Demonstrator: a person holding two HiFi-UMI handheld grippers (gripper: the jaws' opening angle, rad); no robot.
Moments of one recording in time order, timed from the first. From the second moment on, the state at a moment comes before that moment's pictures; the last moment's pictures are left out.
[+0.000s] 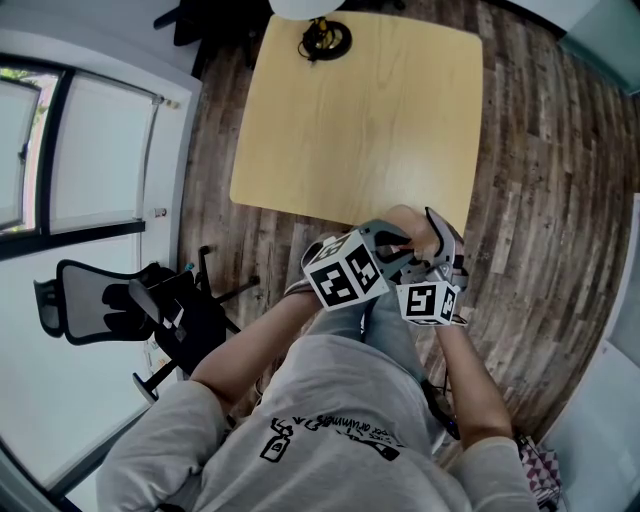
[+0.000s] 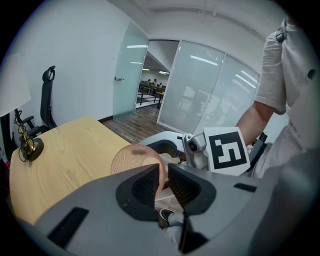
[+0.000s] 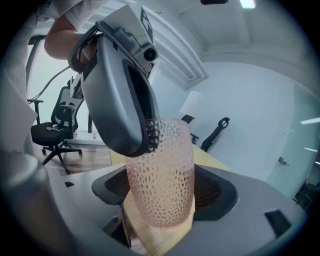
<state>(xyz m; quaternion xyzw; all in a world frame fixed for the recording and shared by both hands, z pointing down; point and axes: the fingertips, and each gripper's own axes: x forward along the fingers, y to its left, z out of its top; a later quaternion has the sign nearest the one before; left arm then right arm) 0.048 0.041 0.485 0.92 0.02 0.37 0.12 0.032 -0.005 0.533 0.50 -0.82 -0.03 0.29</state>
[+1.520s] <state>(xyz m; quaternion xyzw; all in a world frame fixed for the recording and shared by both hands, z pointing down) 0.018 0.016 0.520 0.95 -0.08 0.25 0.20 0.059 -0.028 0.599 0.62 -0.75 0.17 0.14</state>
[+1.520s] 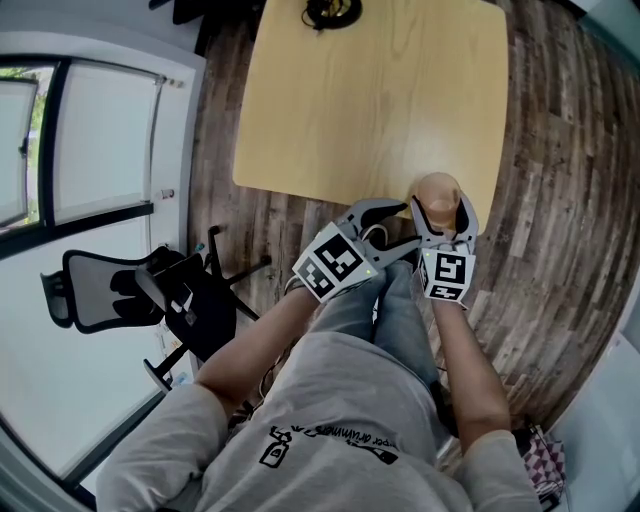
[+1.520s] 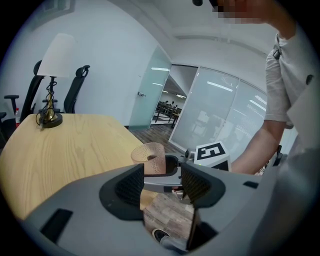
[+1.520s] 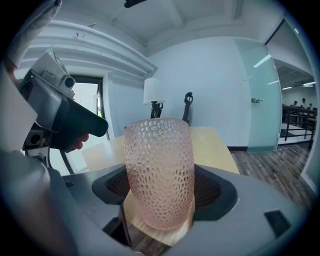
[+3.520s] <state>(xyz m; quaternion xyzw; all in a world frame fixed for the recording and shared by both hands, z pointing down) 0.063 -0.013 0.573 0.95 -0.08 0.20 0.23 0.063 -0.030 0.607 0.62 -0.76 0.15 0.13</state>
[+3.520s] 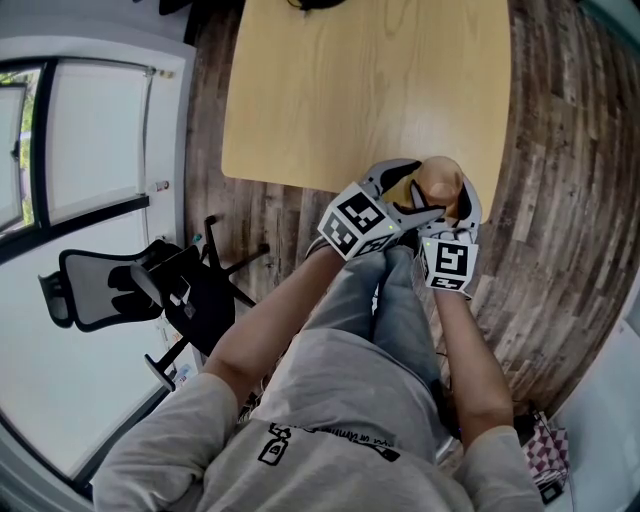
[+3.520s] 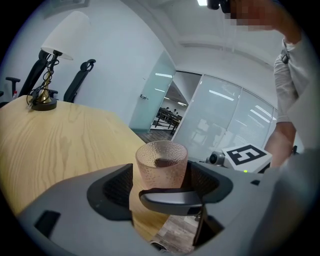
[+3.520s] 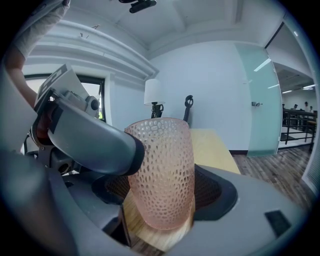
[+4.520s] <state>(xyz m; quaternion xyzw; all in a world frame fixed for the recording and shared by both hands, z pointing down) 0.072 -0.016 0.566 0.96 -0.08 0.24 0.11 0.059 -0.030 0.609 0.61 -0.76 0.16 0.16</state>
